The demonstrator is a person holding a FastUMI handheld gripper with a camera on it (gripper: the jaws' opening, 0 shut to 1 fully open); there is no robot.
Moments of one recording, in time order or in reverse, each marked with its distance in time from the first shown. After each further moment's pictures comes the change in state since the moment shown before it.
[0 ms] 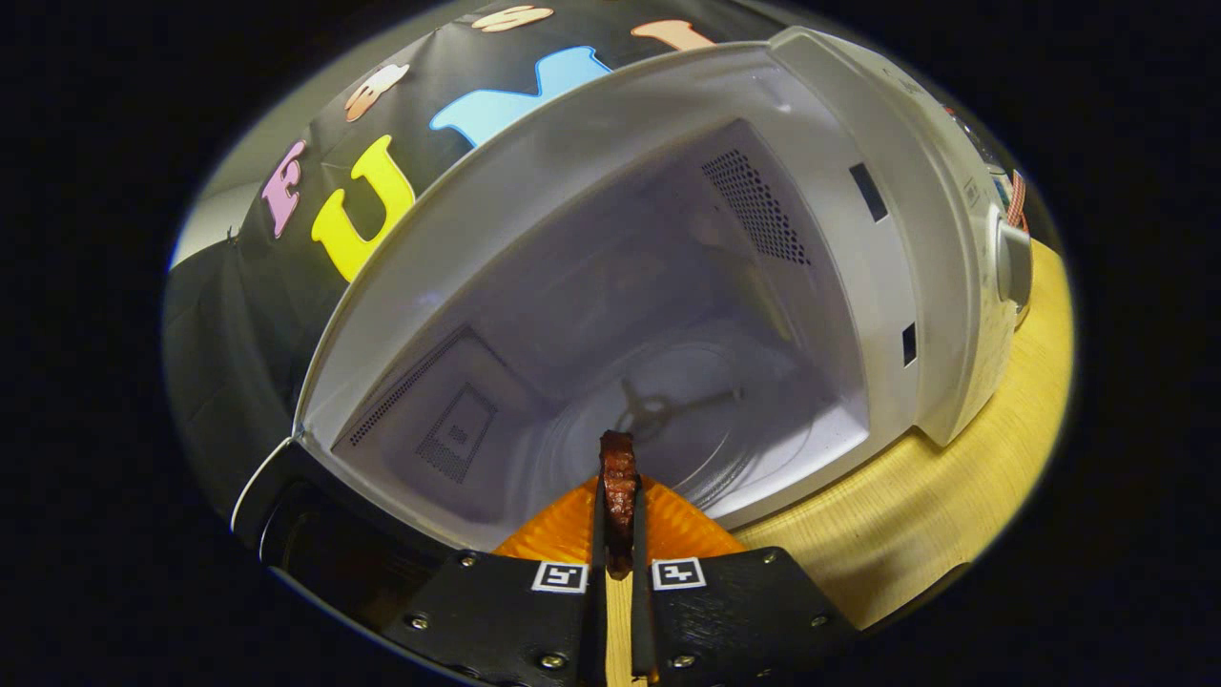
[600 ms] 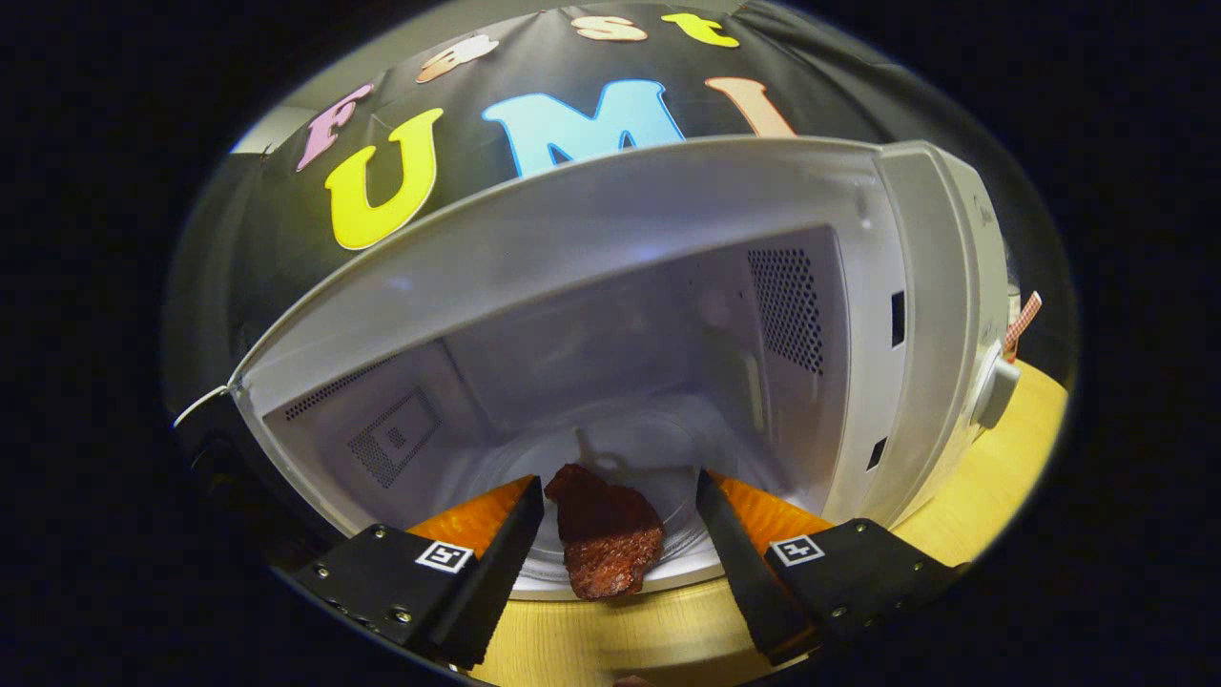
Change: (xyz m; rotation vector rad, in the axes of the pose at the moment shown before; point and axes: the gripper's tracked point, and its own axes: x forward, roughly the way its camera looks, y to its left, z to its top) arm 0.006 -0.015 0.038 -0.311 -0.172 -0.165
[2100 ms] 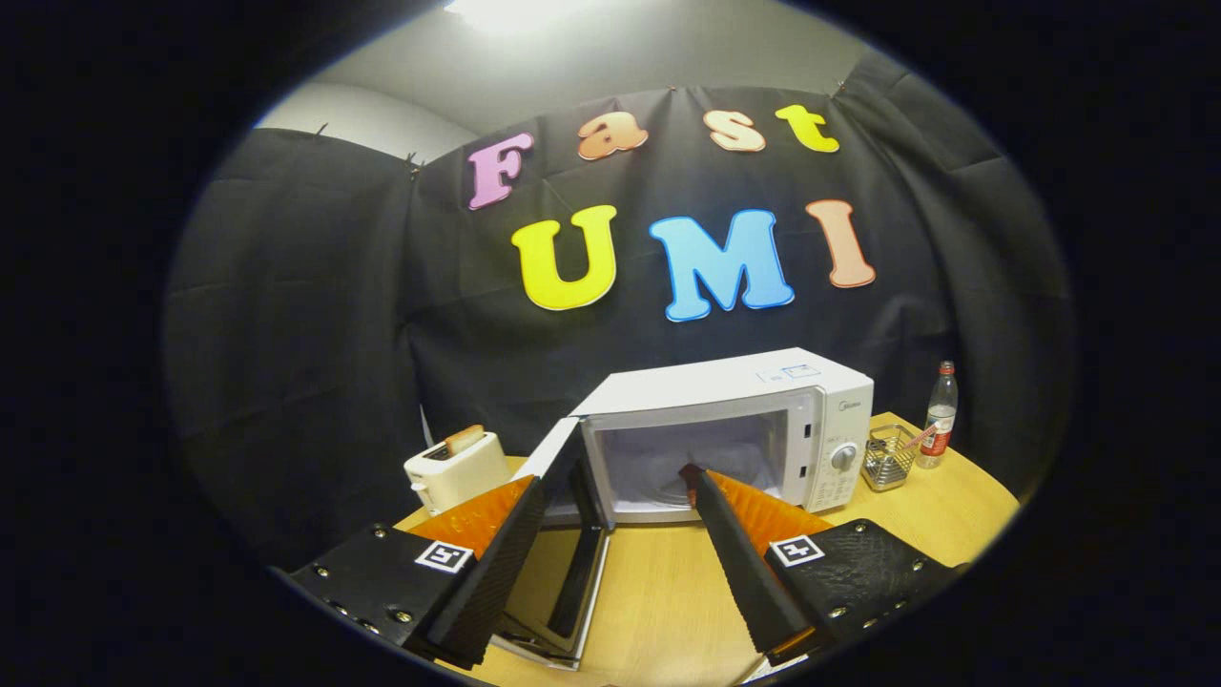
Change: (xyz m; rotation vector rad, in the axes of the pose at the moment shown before) arm -0.334 0.106 0.045 -0.187 -0.135 0.280
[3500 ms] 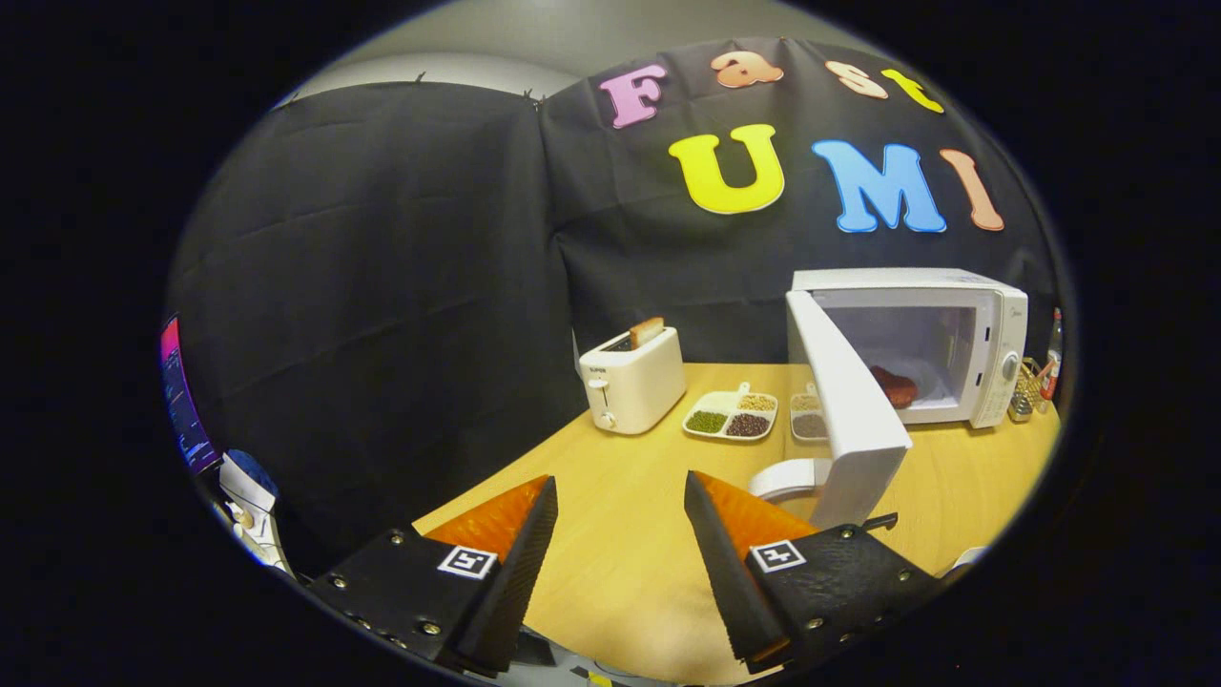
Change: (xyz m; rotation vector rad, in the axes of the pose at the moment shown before) arm -0.038 0.181 -0.123 -0.031 0.279 0.348
